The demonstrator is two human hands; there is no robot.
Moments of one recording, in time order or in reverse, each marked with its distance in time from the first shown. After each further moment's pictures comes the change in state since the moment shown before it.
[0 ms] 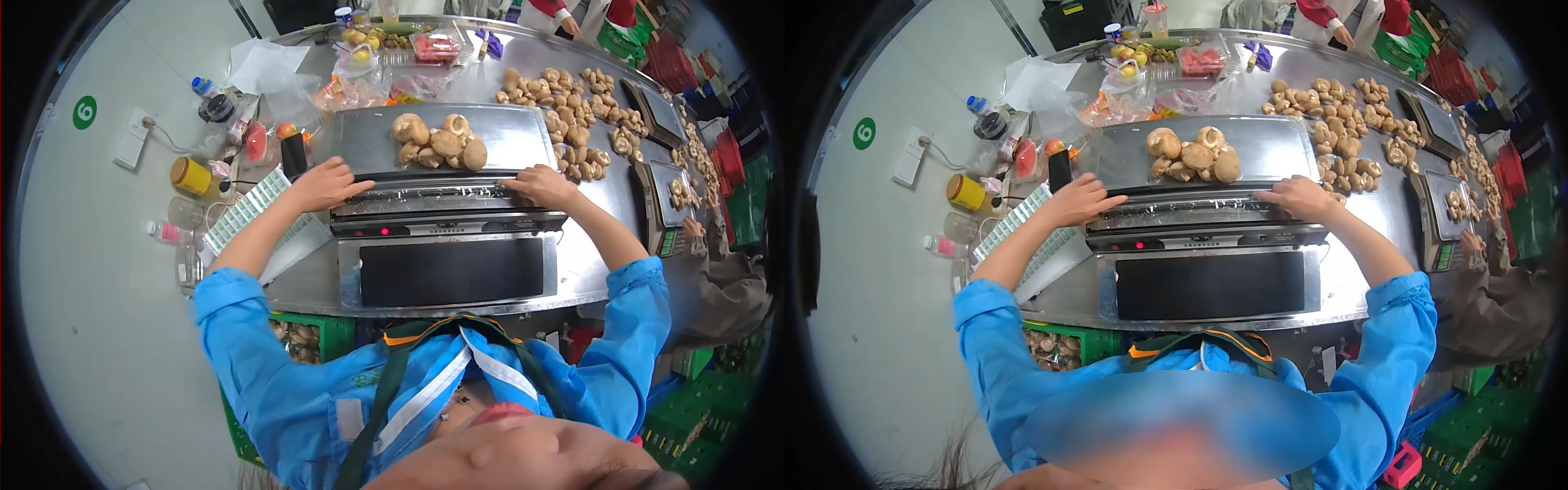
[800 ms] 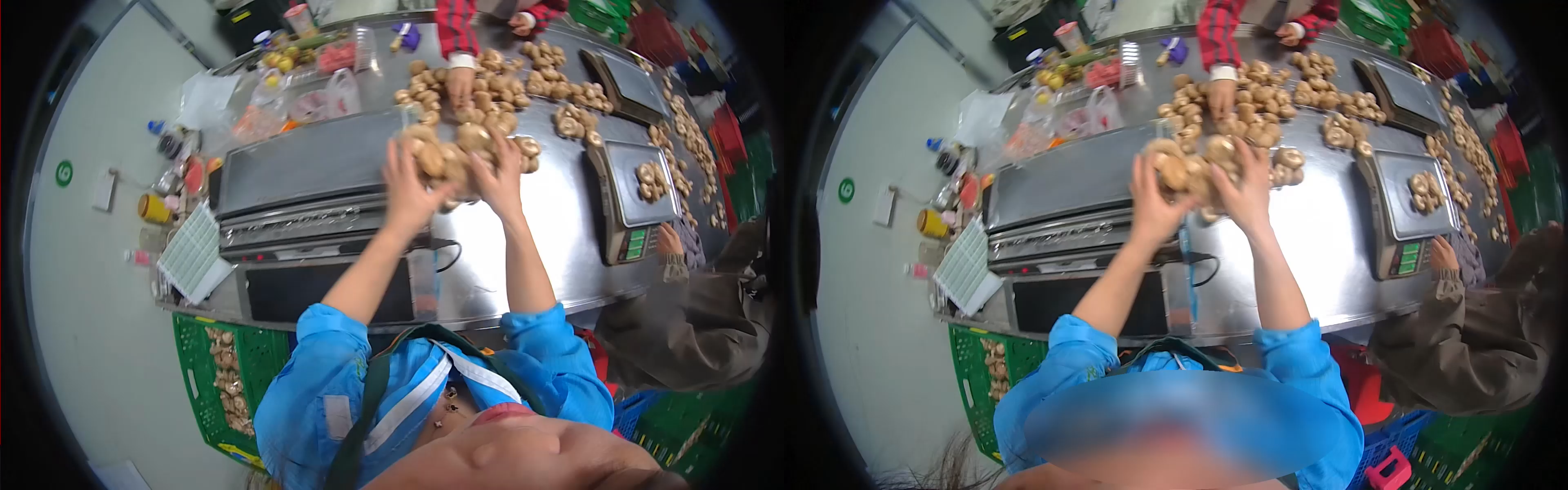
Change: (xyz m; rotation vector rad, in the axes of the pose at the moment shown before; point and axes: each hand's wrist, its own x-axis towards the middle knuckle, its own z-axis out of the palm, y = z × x) left_hand 0.445 0.165 0.055 -0.693 0.534 -1.135; right_hand -0.150 0.107 0.025 0.629 0.940 0.808
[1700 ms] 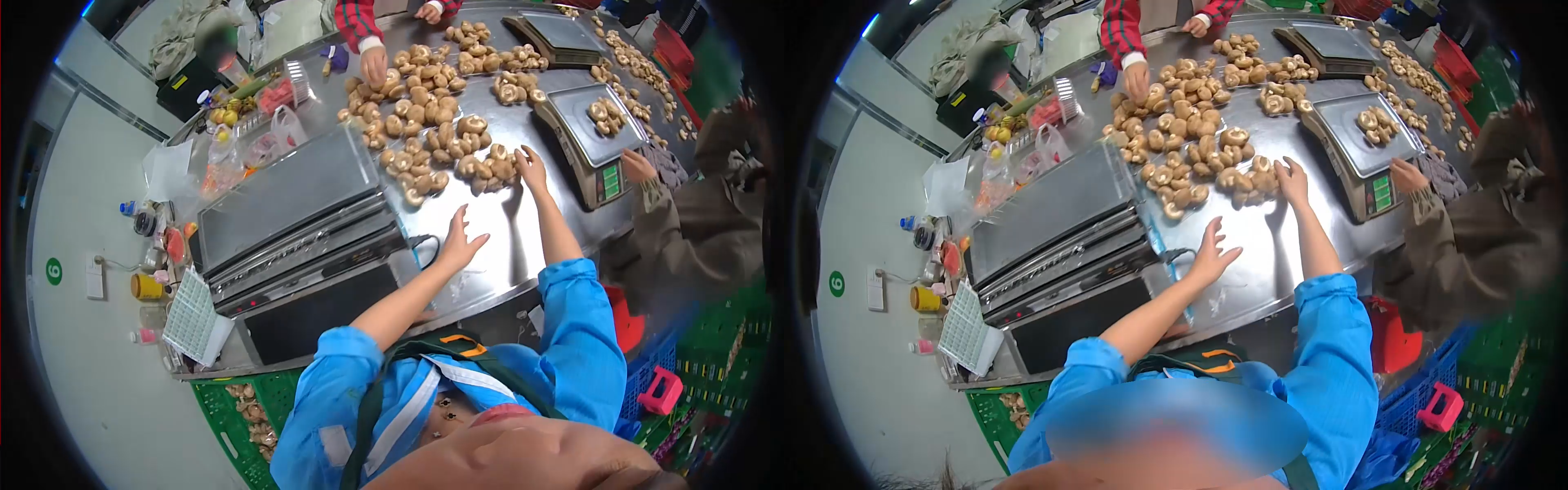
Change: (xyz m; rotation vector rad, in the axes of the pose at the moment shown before) left_hand -0.126 0.007 0.136 -0.601 -0.626 -0.176; right_hand -0.049 0.214 -0.106 -0.043 0.062 0.653
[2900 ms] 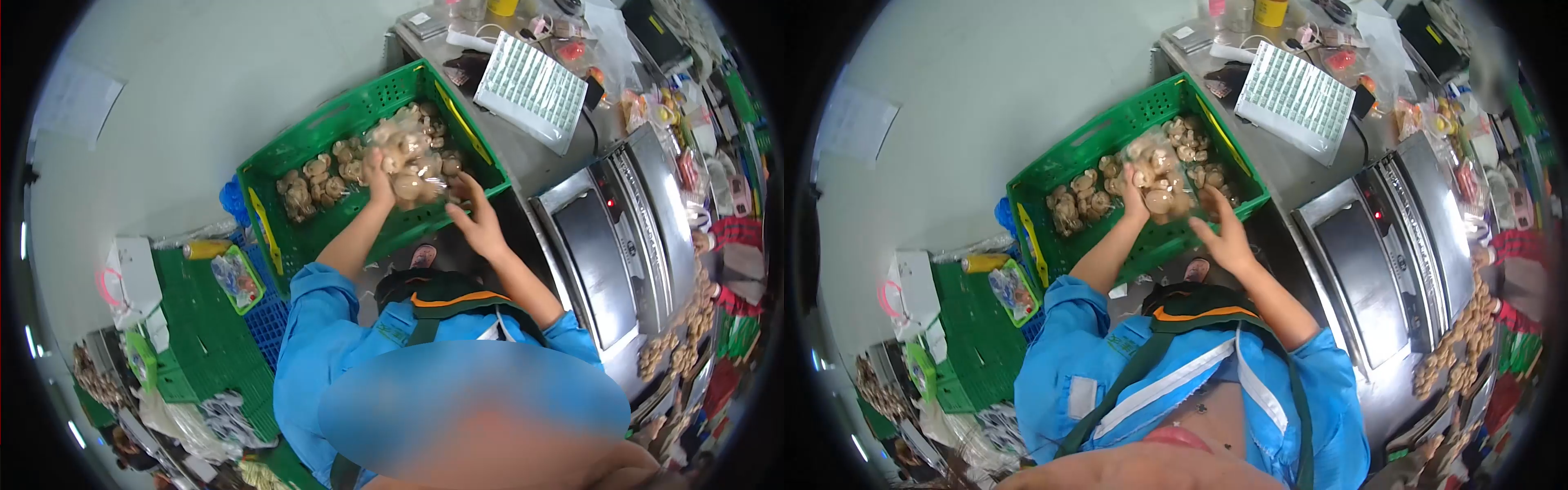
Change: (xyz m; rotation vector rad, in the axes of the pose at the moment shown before) left_hand -0.720 -0.157 -0.401 -0.841 1.916 0.354; right_hand -0.737 -0.280 0.380 0.255 -1.697 -0.686
